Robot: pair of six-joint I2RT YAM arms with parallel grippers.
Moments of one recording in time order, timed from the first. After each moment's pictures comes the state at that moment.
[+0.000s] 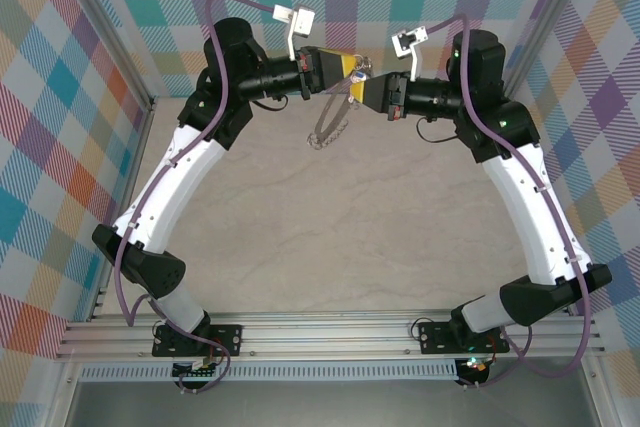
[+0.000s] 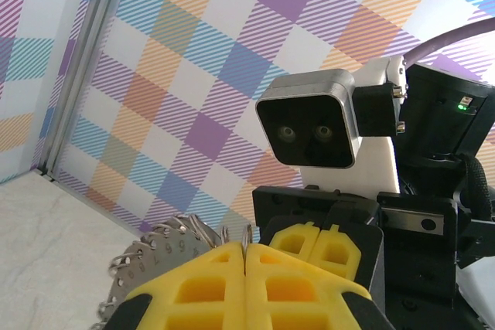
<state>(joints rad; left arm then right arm) -0.54 1.67 2.02 -0.27 0.77 -0.53 0.41 1.45 1.89 -0.66 -0.80 0.44</state>
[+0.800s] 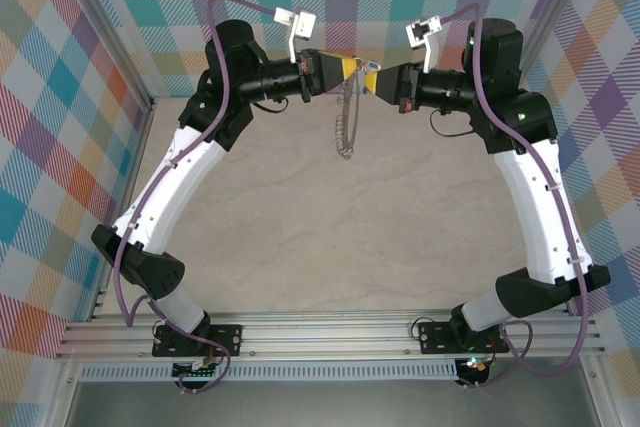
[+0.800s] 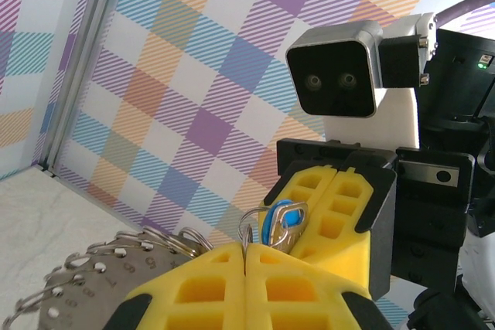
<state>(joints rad) -0.54 1.67 2.00 -0.27 0.77 -0.52 0.36 1.50 2.06 -0.85 -0.74 0.33</state>
